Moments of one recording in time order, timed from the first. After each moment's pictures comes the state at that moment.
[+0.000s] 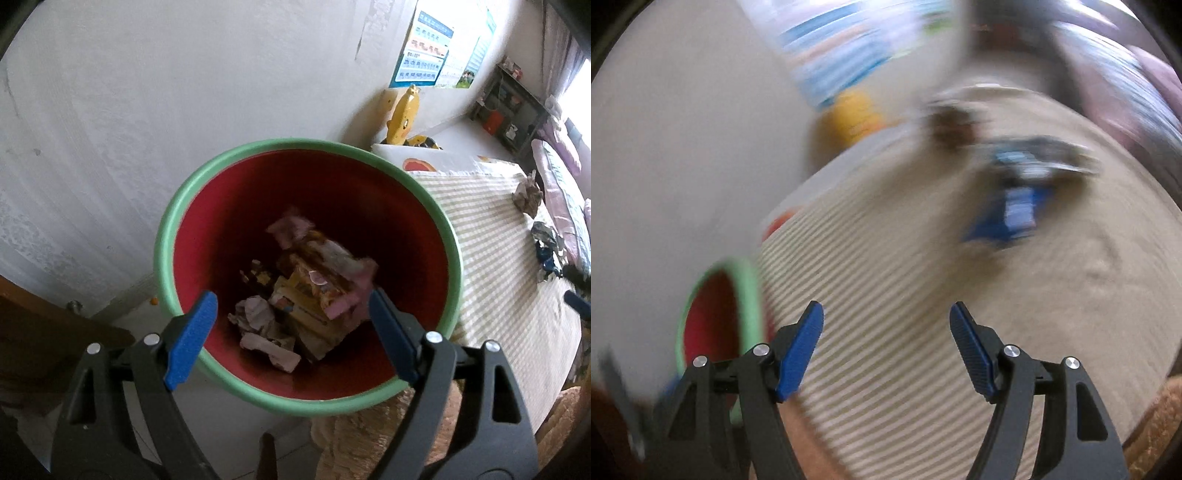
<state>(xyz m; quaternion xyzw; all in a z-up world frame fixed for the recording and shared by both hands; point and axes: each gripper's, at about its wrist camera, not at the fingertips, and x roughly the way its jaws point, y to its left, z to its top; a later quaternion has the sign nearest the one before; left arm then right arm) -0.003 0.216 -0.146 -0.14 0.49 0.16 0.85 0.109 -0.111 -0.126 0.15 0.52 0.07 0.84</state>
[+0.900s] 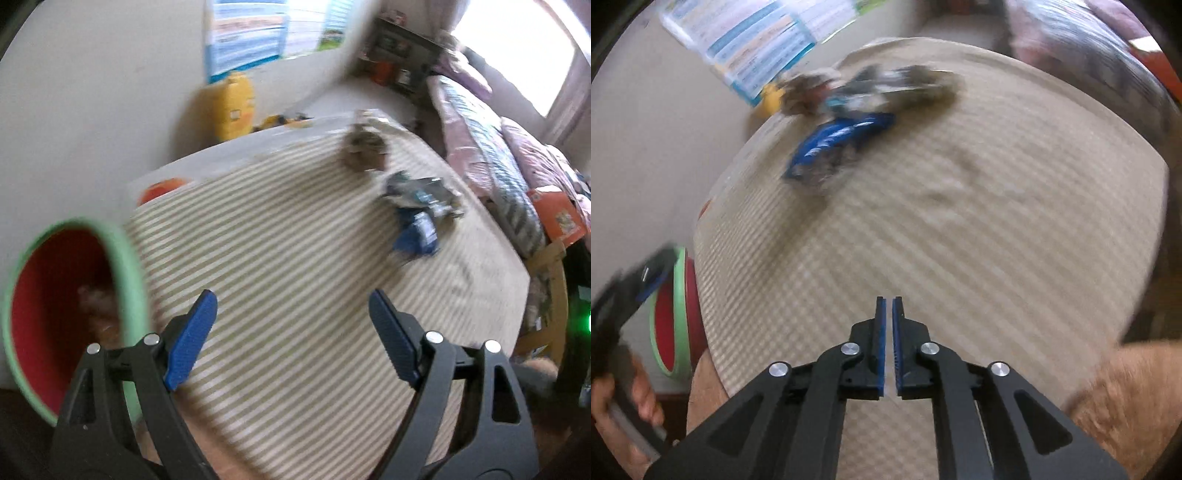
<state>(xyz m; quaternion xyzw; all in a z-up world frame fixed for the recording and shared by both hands) 0.099 -0.016 -0.121 -0.06 0.49 -0.05 0.87 0.050 -0.248 -0.165 0.18 0.57 0.05 0.80</state>
